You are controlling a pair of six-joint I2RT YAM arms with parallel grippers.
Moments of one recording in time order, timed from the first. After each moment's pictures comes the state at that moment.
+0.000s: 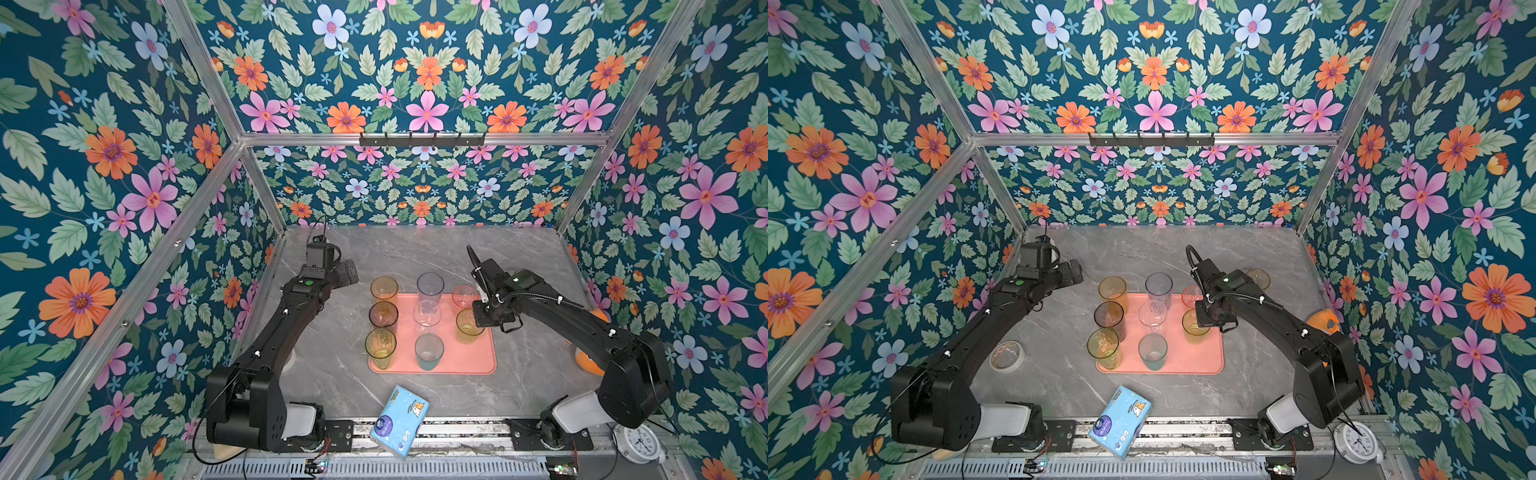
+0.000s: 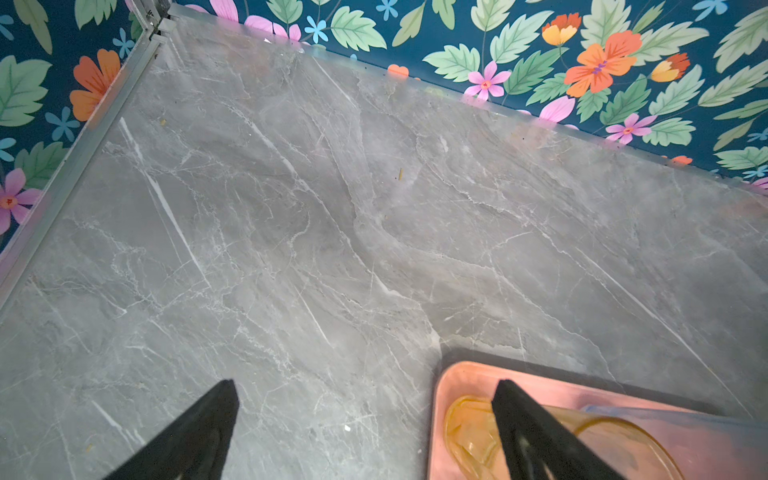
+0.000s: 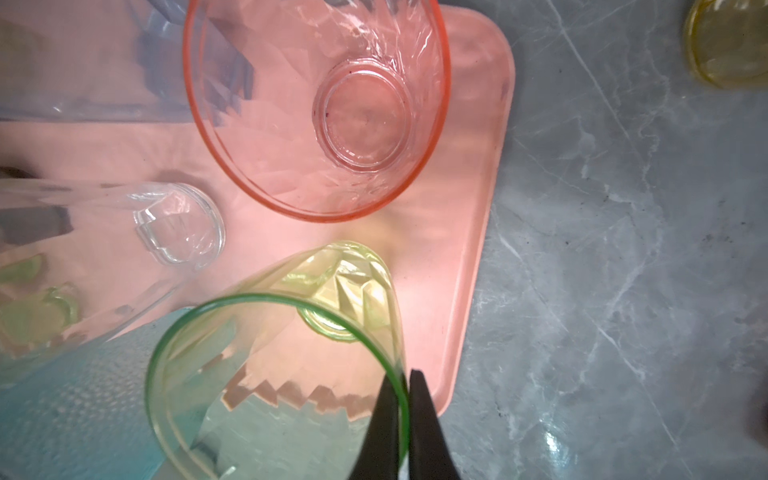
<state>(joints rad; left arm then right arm) -0.19 1.35 1.05 -0.42 -0.09 -0.34 0.53 1.49 1.18 -1.03 0.04 0.43</state>
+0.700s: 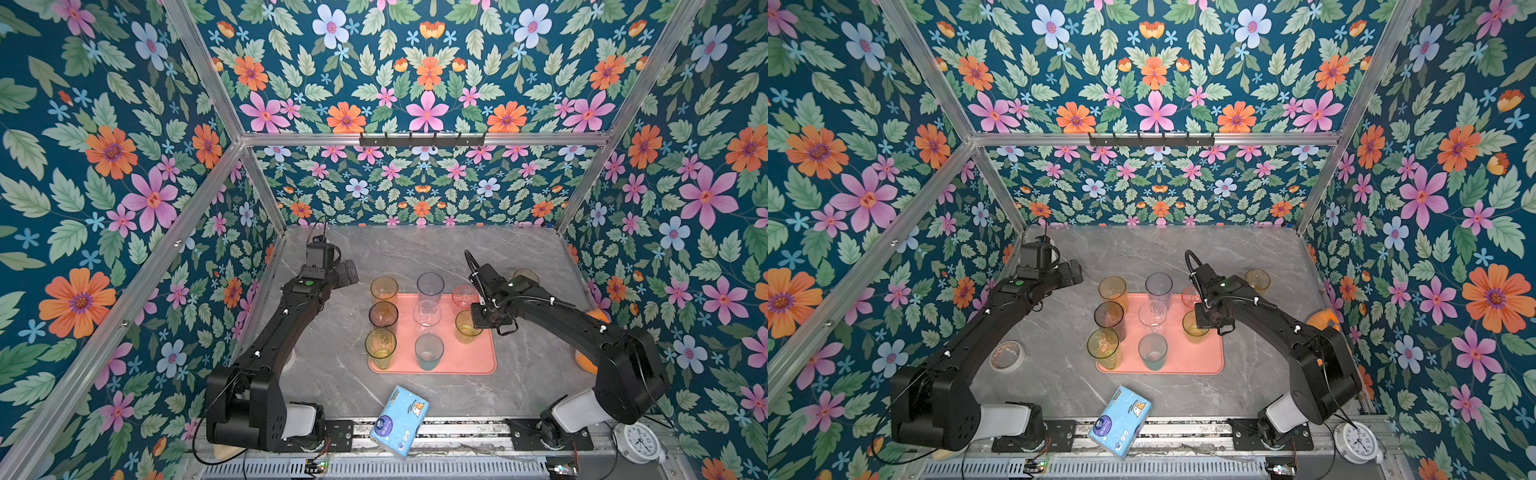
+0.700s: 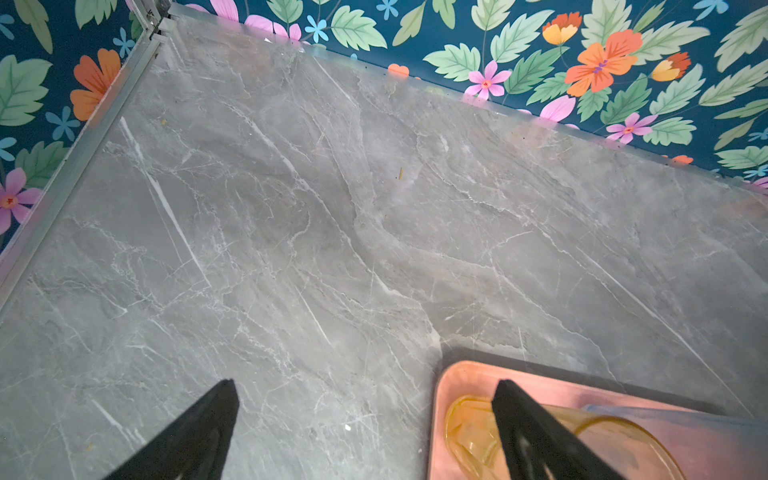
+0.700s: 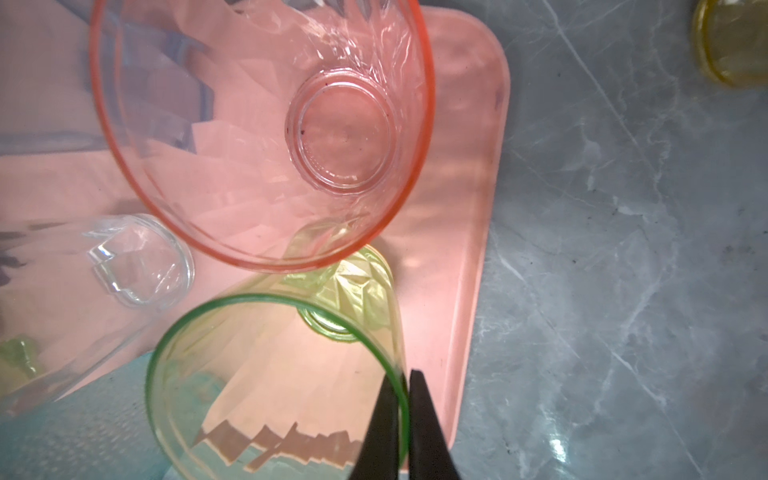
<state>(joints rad) -0.19 1.35 1.04 -0.42 -0.09 -0.34 0.53 1.52 1.11 -0.92 0.07 0.46</state>
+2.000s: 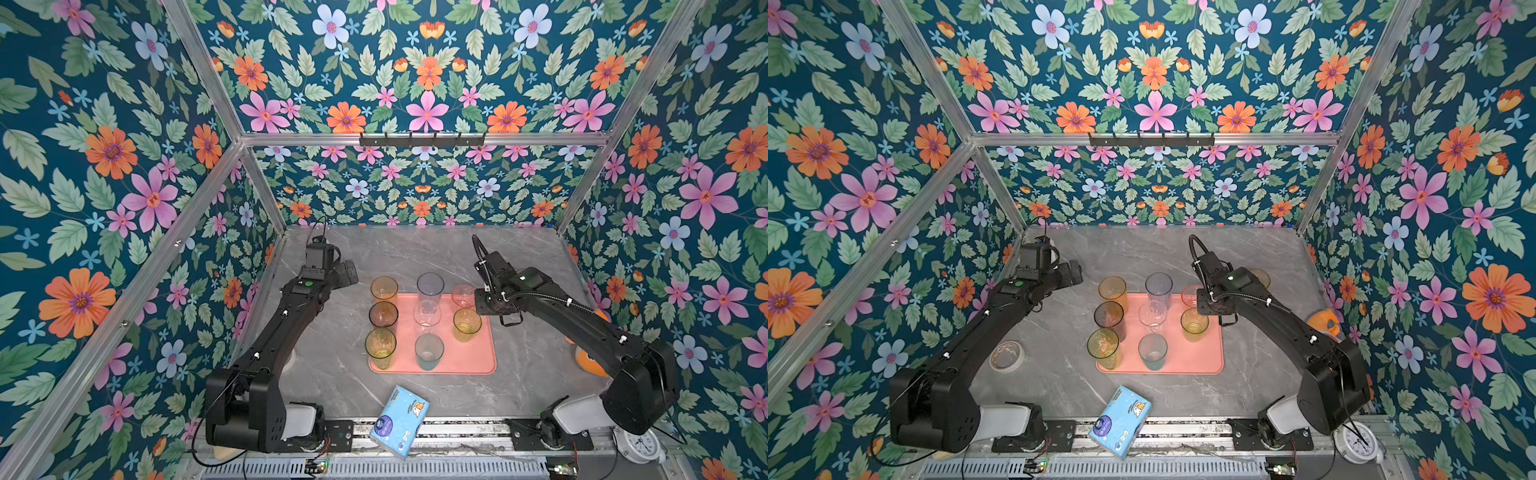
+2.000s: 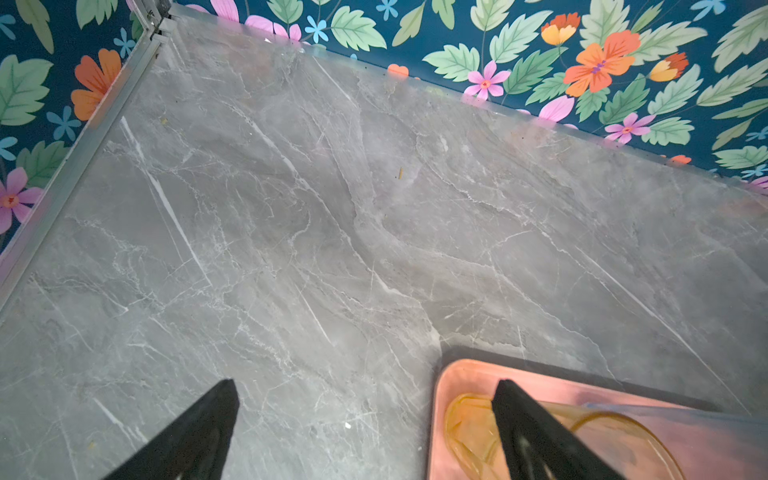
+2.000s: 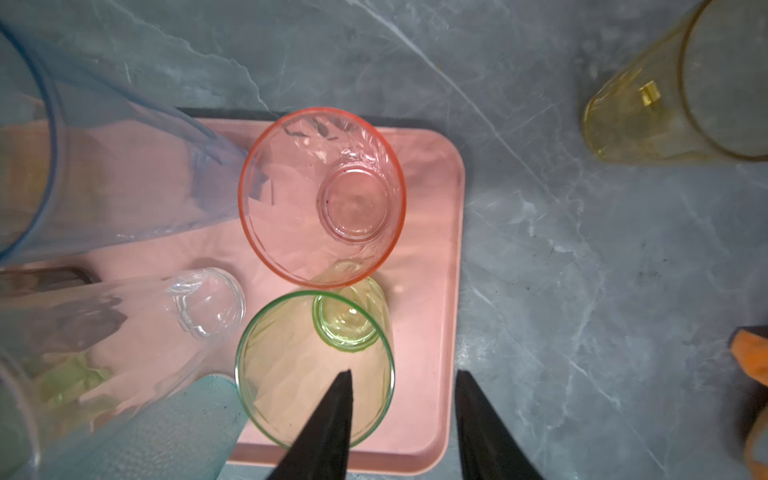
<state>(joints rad) -0.19 1.34 1.04 -0.42 -0.09 -0.34 0.51 1.45 1.24 -0.97 0.16 0.47</state>
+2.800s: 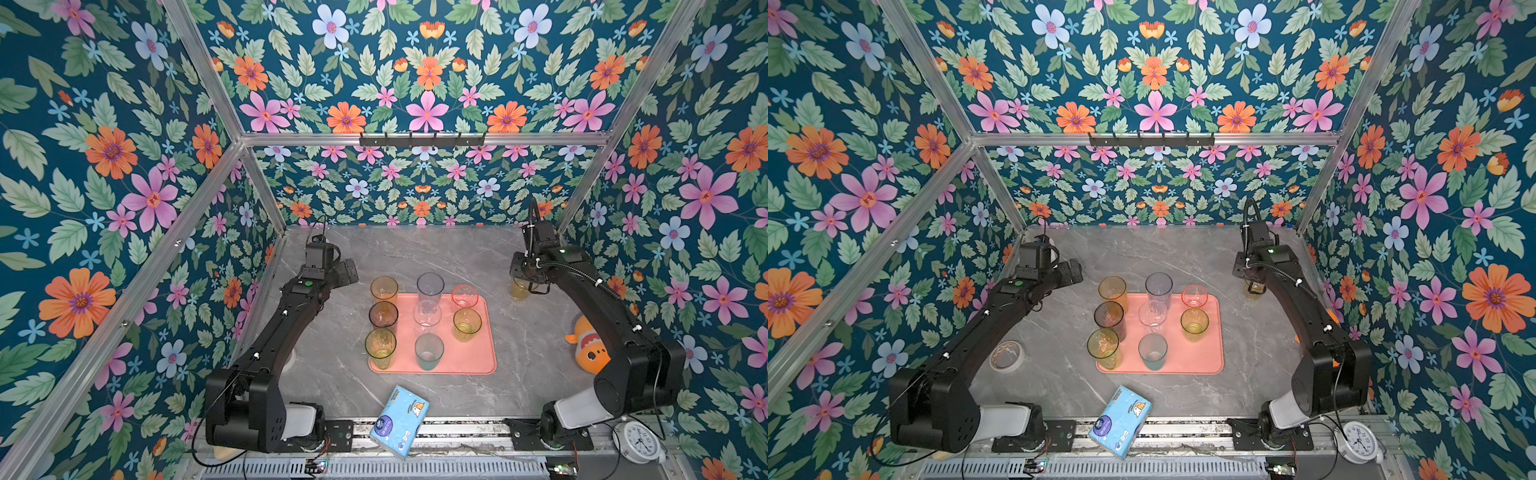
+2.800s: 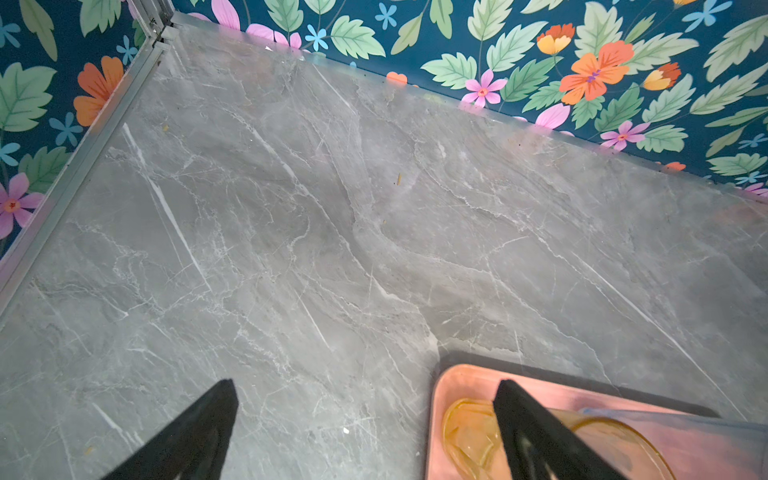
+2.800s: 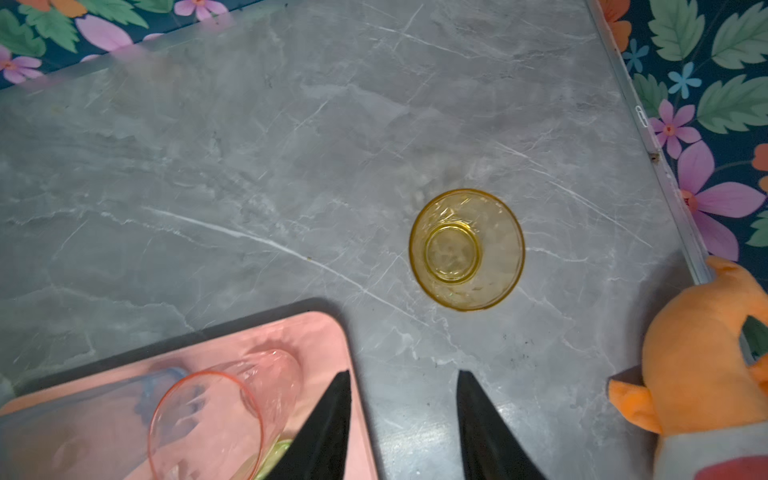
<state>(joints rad) -0.19 1.34 1.04 -0.41 -0.10 -0.34 0.14 1.52 1.40 -0.88 0.19 0.42</state>
